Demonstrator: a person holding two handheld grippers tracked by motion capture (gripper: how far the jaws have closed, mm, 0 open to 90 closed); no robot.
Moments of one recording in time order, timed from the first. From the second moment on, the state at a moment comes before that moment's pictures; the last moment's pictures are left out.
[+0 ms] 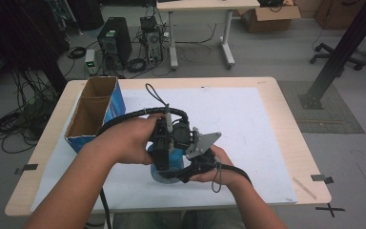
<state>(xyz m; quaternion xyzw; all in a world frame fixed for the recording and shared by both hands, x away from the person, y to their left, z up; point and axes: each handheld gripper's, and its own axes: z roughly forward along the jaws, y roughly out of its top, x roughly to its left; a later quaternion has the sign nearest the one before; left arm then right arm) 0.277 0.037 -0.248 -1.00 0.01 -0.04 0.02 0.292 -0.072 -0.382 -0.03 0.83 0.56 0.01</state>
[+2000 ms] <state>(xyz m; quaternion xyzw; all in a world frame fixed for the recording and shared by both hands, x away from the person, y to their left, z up) 0.328 0.063 -0.173 -0.97 -0.25 0.00 -0.01 0.318 -0.196 -0.335 0.08 0.92 0.37 0.13</state>
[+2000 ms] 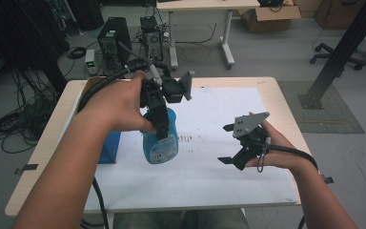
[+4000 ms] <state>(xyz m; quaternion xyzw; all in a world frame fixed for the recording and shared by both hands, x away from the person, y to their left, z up) 0.406 0.270 -0.106 -0.68 -0.73 -0.02 -0.05 0.342 -0.213 -0.336 0.06 0.95 0.28 0.14</state>
